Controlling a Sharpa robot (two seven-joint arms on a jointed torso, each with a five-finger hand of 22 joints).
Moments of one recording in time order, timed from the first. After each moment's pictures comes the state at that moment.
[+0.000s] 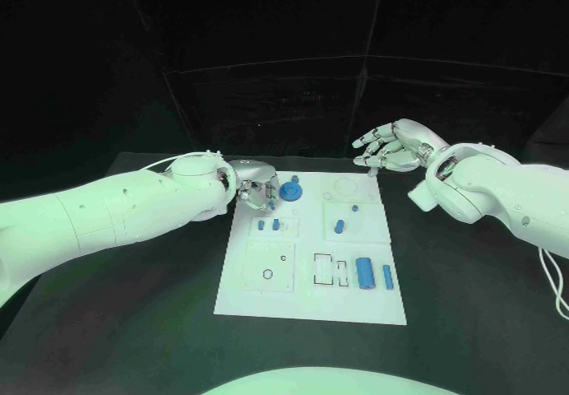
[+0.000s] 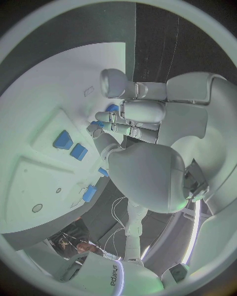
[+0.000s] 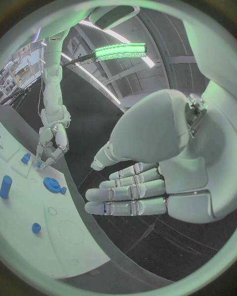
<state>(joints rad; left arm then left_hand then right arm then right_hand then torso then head) 1.26 -0.68 -0.10 1.23 -1.48 -0.05 0.07 1.31 -0.07 0.52 -0.17 0.05 1.06 0.14 0.28 0.07 1.12 0.07 0.32 0.06 1.47 -0.02 1.36 1.13 0.15 1.37 0.08 1.05 0.88 1.31 -0.75 -0.05 1.33 -0.84 -0.27 0.13 1.42 -0.02 0.10 0.08 0.32 0.71 0.19 0.28 0.07 0.84 0.14 0.69 0.28 1.25 0.06 0.35 0.75 0.18 1.09 0.15 0.50 0.20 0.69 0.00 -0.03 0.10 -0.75</state>
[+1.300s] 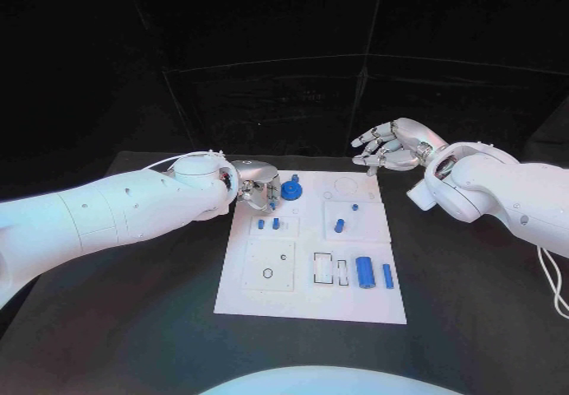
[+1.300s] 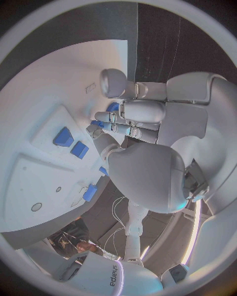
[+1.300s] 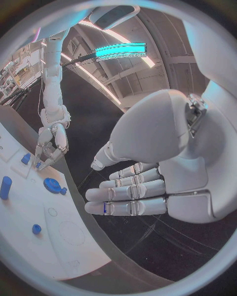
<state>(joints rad) 1.26 -0.67 -0.10 1.23 -1.48 -0.04 0.06 1.31 -0.07 0.52 -0.17 0.05 1.07 0.13 0.27 0.08 1.14 0.06 0.32 0.07 1.47 -0.02 1.36 1.12 0.15 1.37 0.08 1.05 0.88 1.31 -0.74 -0.05 1.33 -0.84 -0.27 0.13 1.42 -0.02 0.10 0.08 0.32 0.71 0.19 0.28 0.07 0.84 0.14 0.69 0.28 1.25 0.06 0.35 0.75 0.18 1.09 0.15 0.50 0.20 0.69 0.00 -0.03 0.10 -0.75</state>
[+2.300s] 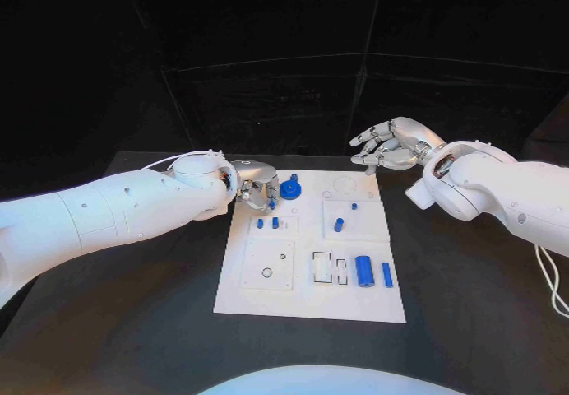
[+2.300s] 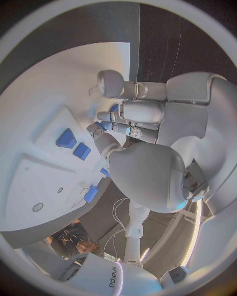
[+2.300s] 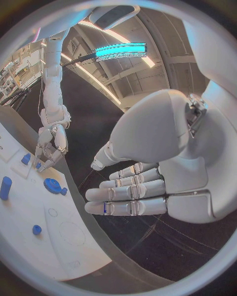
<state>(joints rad) 1.26 -0.67 -0.10 1.23 -1.48 -0.02 0.05 1.28 -0.10 0.50 -0.18 0.05 1.03 0.15 0.23 0.07 1.06 0.09 0.26 0.06 1.47 -0.01 1.35 1.10 0.15 1.36 0.09 1.04 0.86 1.31 -0.74 -0.05 1.33 -0.84 -0.27 0.13 1.42 -0.02 0.10 0.08 0.32 0.71 0.19 0.28 0.07 0.84 0.14 0.69 0.28 1.25 0.06 0.35 0.75 0.18 1.09 0.15 0.50 0.20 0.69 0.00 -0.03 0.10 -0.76</state>
